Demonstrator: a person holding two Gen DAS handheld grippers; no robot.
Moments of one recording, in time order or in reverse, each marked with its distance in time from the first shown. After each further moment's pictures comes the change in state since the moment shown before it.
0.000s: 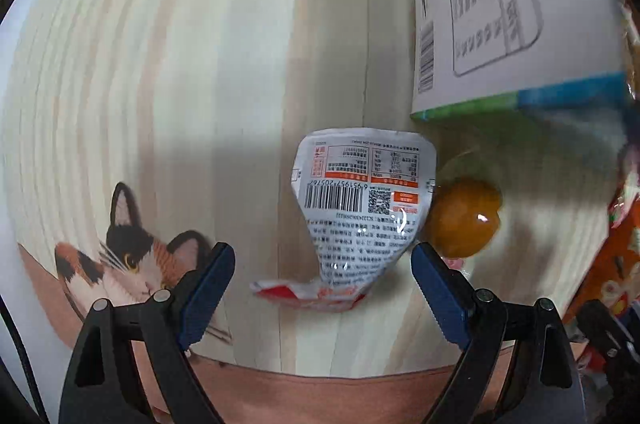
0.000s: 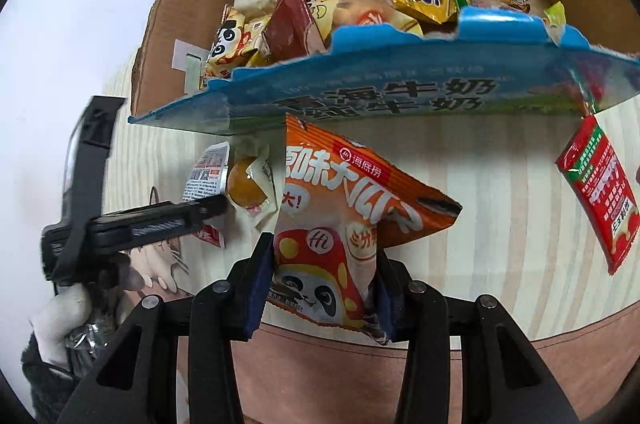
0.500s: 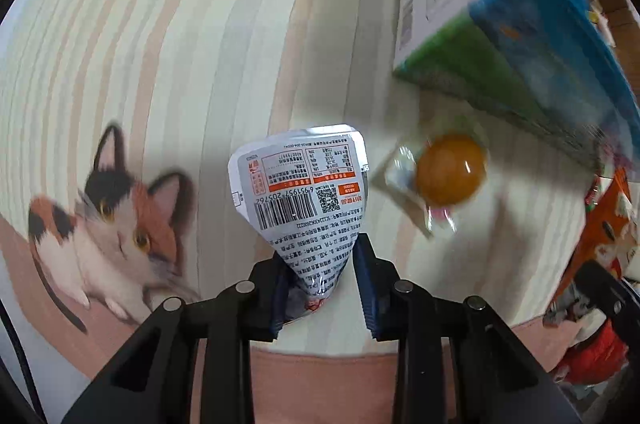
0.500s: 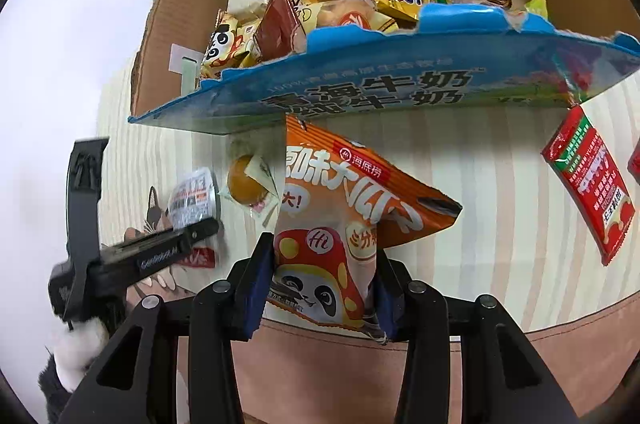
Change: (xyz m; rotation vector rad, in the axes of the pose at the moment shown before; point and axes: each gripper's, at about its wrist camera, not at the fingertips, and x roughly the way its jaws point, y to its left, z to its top) left arm -0.004 0.003 -0.056 -0.088 -0.055 -0.116; right arm 0.002 0.004 0.004 0.016 -0.008 -0.002
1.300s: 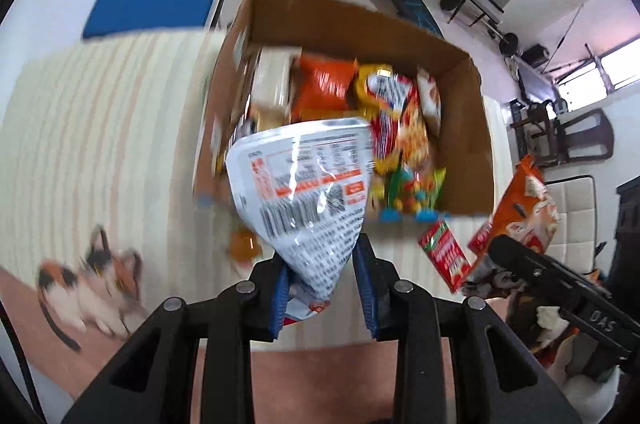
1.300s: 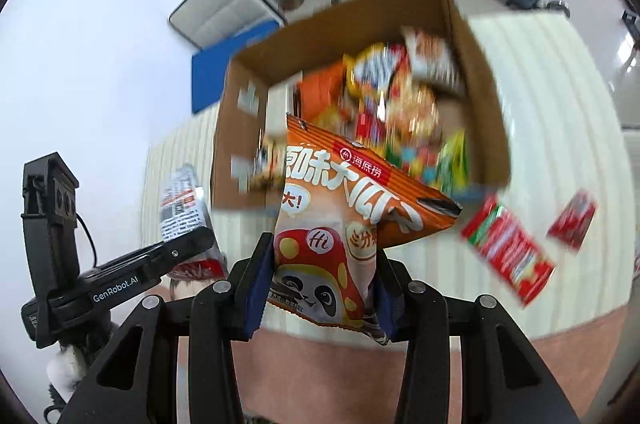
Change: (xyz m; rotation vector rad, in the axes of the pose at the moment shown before) left arm -0.165 -0.118 0.035 0.142 -0.247 -0.174; right arm -0.146 -0.024 0.049 -0.019 -0.211 0.094
